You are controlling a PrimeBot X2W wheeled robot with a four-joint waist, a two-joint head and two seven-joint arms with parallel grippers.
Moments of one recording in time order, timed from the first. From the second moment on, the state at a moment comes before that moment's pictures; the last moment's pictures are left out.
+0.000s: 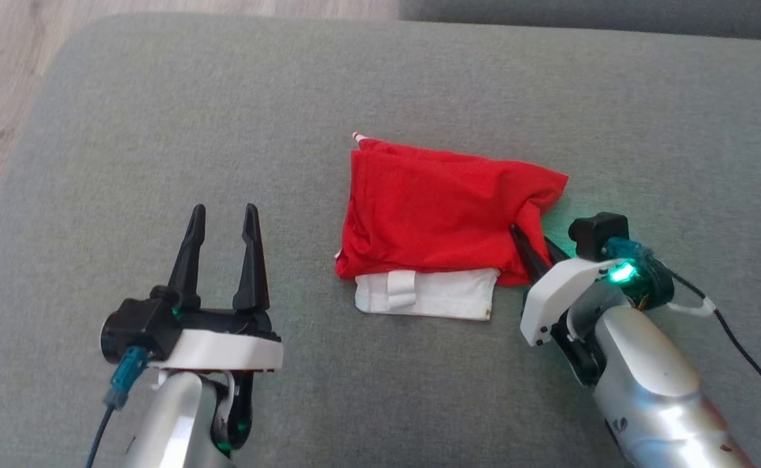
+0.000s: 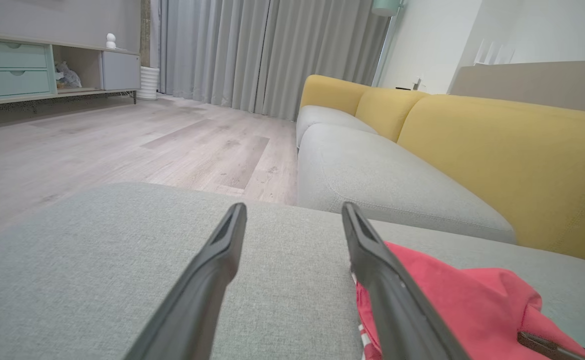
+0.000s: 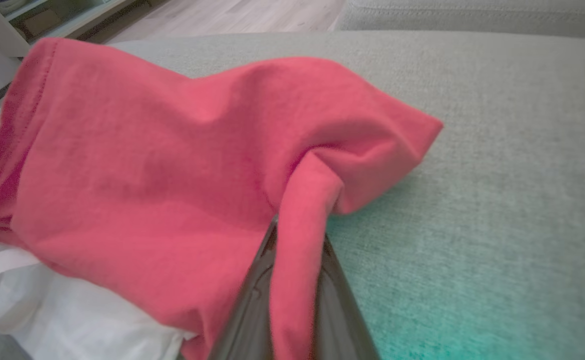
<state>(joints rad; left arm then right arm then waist) -0.22 0.05 -0.22 0.25 -0.33 -0.04 -0.26 -0.49 -0.06 0.31 0.80 0.23 0.13 -0.02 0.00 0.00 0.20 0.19</state>
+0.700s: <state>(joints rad) -0.12 0.05 -0.29 0.19 -0.31 -0.03 -0.26 -0.46 -0.32 0.36 0.53 0.05 0.13 0.00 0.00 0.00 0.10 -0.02</state>
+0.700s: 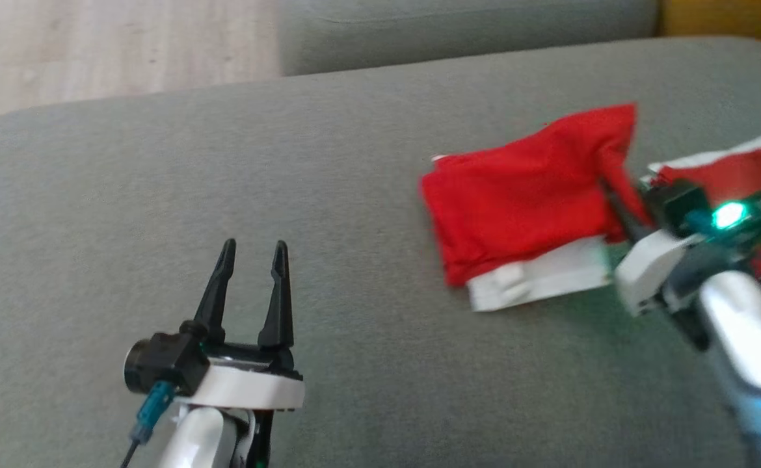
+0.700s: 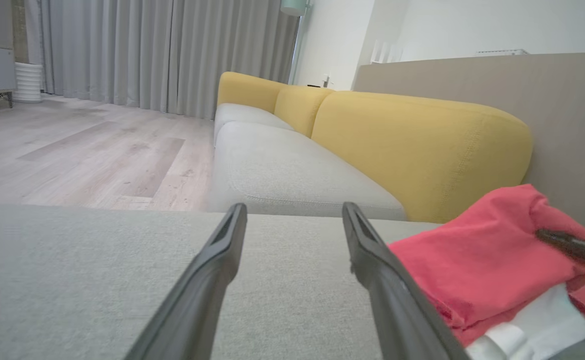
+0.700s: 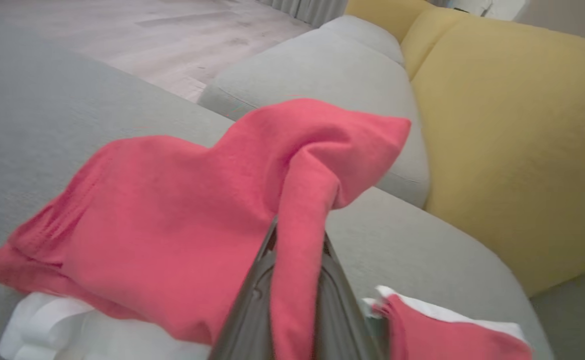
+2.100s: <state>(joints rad) -0.29 0.05 -0.24 0.21 -0.27 -0.07 -0.26 -0.46 -0.68 0.01 0.39 0.00 0.13 0.27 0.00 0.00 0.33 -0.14</state>
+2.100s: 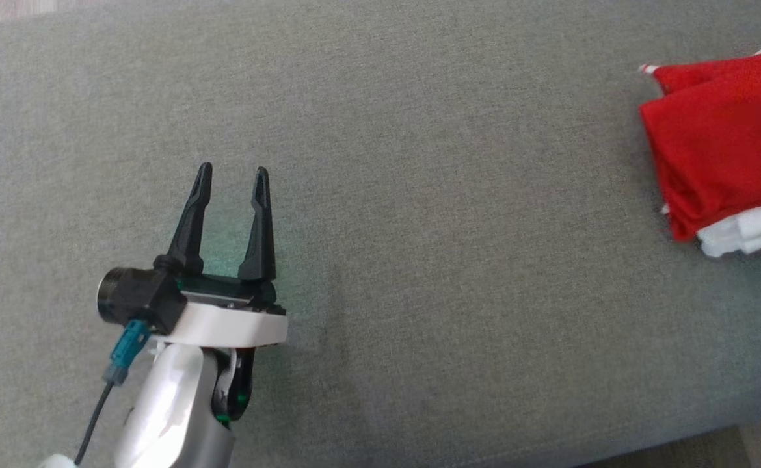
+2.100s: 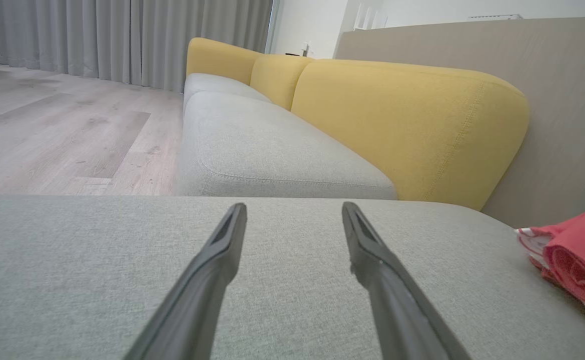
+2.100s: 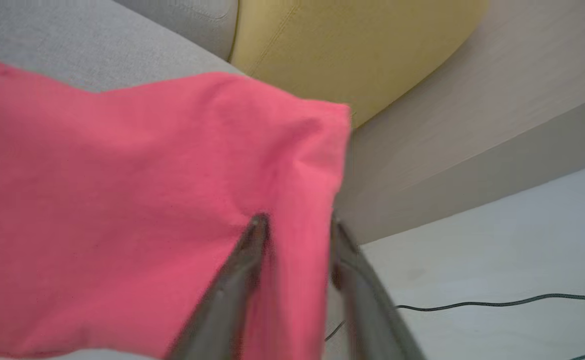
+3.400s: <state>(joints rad) 0.00 0.05 -0.13 0.20 -0.33 -0.07 -0.26 -0.08 -0.05 0.03 0.27 0.22 0.13 -0.23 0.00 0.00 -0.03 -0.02</state>
